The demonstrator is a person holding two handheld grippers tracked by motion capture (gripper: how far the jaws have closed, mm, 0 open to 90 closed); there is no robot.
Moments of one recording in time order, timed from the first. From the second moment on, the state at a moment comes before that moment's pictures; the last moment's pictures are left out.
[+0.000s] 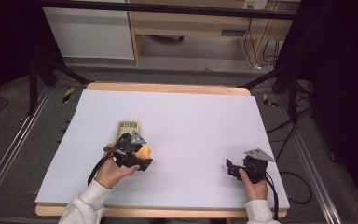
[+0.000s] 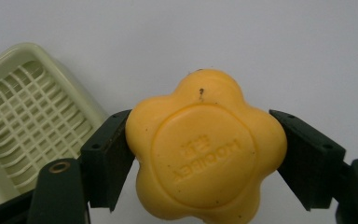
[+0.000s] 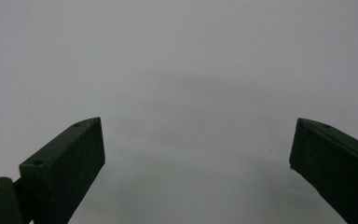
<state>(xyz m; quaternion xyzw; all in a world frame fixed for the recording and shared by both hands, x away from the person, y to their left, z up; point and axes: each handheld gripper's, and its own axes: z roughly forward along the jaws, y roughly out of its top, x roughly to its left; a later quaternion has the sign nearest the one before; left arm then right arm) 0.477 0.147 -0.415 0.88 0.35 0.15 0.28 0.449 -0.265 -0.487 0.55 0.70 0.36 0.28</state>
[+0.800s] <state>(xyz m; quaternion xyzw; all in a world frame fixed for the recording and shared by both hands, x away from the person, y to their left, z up) 0.497 0.182 -0.400 0.85 0.40 0.17 0.28 0.449 -0.265 -0.487 0.55 0.70 0.36 0.28</state>
